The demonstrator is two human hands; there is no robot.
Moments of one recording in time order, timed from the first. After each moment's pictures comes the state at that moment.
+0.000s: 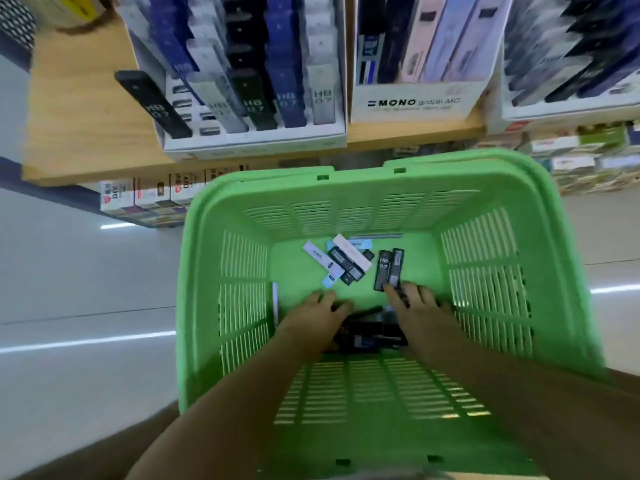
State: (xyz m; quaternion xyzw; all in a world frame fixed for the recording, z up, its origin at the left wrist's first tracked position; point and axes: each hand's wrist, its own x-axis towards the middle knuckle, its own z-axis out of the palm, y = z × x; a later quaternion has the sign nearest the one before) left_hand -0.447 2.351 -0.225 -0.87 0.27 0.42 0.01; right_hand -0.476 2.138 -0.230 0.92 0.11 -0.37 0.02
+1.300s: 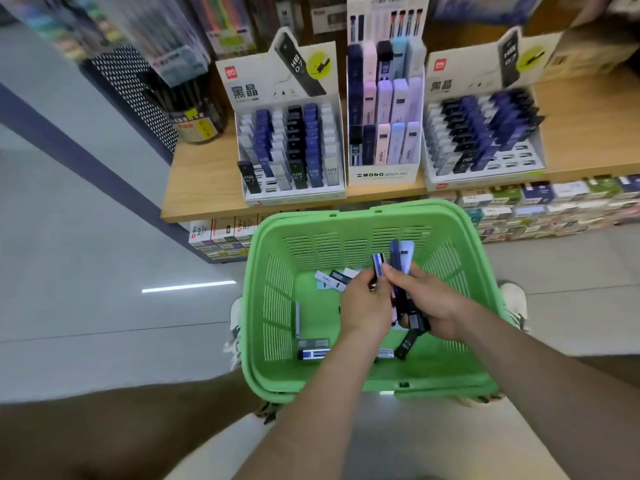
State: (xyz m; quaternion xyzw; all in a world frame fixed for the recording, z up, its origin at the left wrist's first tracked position) left_hand -0.474 2.262 -0.036 -0.78 -0.19 0.17 -0.57; right_hand -0.460 2.153 -0.046 0.59 -0.23 -0.33 -0.70
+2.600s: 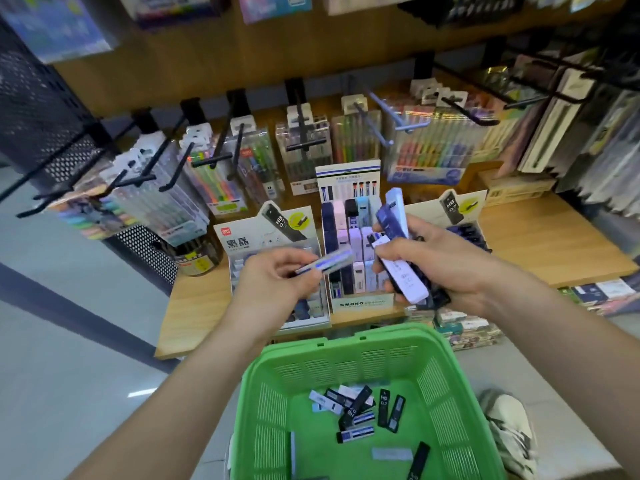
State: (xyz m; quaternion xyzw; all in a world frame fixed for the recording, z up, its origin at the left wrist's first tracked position) left_hand -0.333 2.328 0.151 -0.80 -0.03 0.06 -0.60; right_hand -0.332 2.111 0.163 0.64 -0.07 -0.19 -0.74
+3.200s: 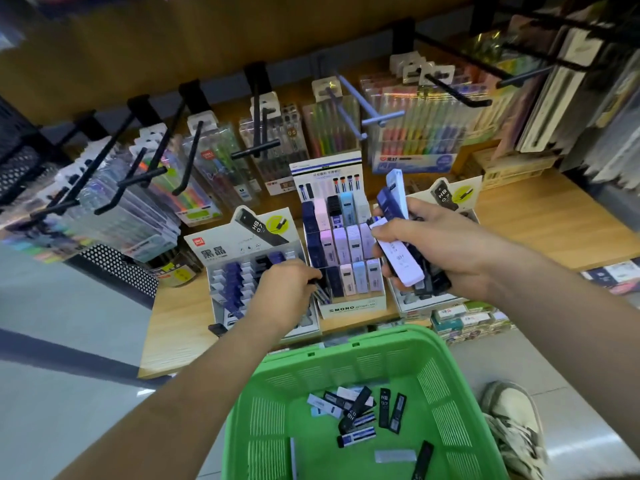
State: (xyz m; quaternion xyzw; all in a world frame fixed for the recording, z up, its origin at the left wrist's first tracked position) left_hand -0.256 2.306 0.071 -0.97 0.20 0.04 -0.10; right_hand -0.298 2.086 0.154 0.63 -0.11 -0.16 -0.75
